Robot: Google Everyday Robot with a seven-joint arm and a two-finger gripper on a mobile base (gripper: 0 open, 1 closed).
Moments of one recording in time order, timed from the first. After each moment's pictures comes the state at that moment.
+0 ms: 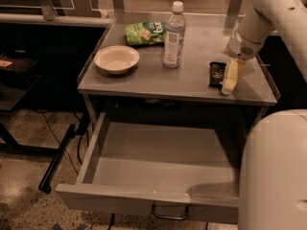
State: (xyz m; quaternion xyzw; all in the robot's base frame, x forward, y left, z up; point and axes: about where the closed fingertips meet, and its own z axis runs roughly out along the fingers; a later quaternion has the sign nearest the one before) arm 0.689 -0.243 0.823 -0.63 0.77 0.03 0.13
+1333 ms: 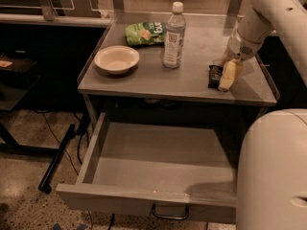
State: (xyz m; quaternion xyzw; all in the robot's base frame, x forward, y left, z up) arm 0.693 -0.245 0.814 -0.63 0.77 0.03 0.13
